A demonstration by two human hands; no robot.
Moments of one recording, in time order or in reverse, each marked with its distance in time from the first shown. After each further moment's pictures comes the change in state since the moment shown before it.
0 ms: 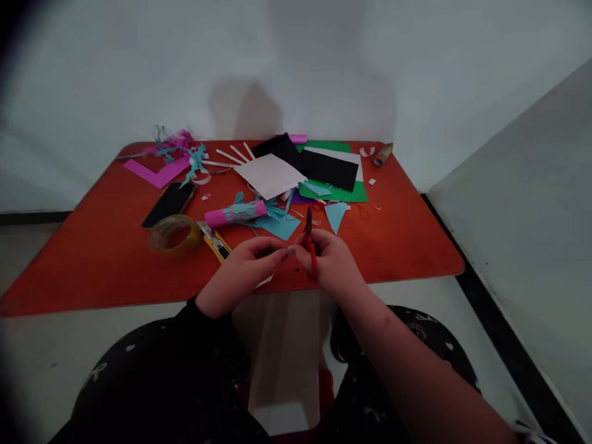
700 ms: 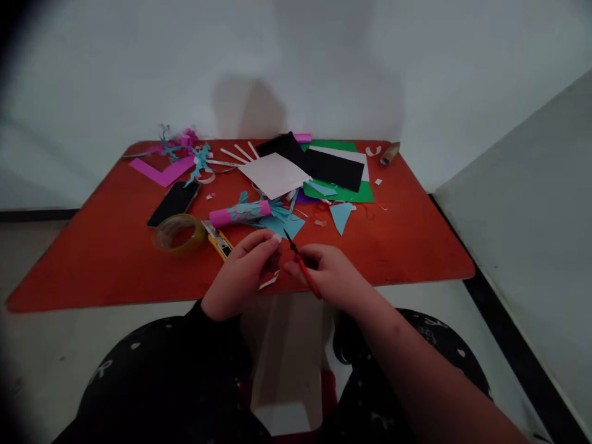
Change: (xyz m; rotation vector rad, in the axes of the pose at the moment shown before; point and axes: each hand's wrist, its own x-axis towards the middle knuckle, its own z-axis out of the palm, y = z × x) left_hand -0.003 0.004 0.006 -0.354 0.124 -0.037; right_hand -0.002 -0.001 -0.004 -0.165 -0.278 0.034
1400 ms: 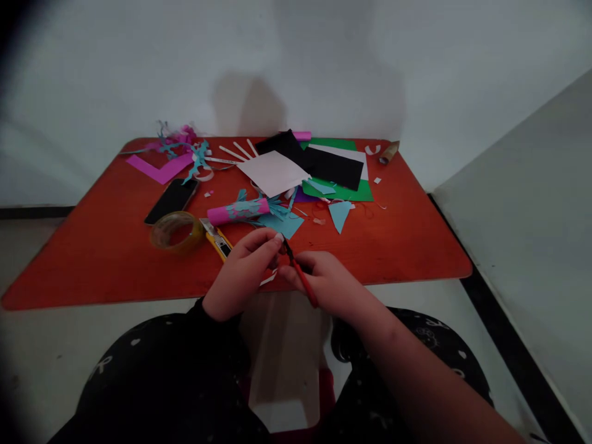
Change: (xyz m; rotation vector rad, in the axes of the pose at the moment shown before) left_hand 0.001 0.004 0.007 0.094 0.035 0.096; right_hand -0.007 0.002 0.005 -0.028 -0.108 0.005
